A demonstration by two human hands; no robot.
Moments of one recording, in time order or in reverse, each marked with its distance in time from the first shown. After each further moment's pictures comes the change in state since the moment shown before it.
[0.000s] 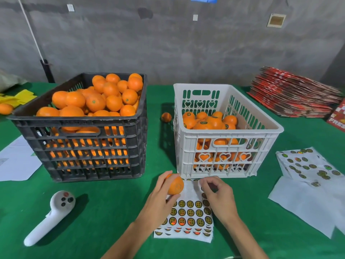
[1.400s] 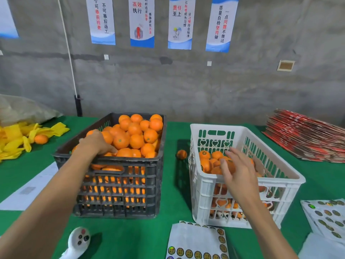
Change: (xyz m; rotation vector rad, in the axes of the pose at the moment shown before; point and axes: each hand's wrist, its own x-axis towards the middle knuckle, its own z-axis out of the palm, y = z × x) left_hand 0.143 0.025 -0.345 0.650 0.284 -0.866; right_hand 0.121 -0.137 -0.031 -0.521 0.304 -0.469
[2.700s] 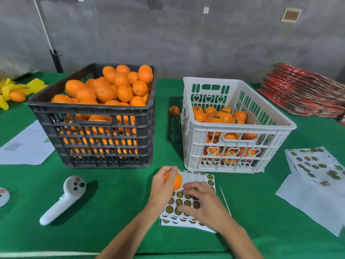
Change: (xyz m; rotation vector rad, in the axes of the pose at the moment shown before) left_hand -0.242 0.031 0.280 -1.154 -0.389 0.280; right_hand -0.208 0.024 0.054 0.224 -0.724 -0.074
